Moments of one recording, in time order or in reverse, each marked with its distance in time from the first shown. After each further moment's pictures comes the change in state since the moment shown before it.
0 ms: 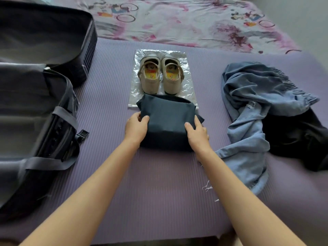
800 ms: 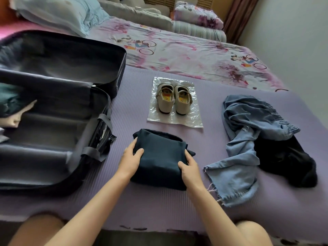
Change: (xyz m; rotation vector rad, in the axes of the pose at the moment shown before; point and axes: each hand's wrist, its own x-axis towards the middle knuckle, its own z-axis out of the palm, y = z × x) left_hand -0.090 -0.046 -0.087 -0.146 -0.081 0.028; right_hand -0.123 0.003 0.031 0.272 -0.152 -0.089
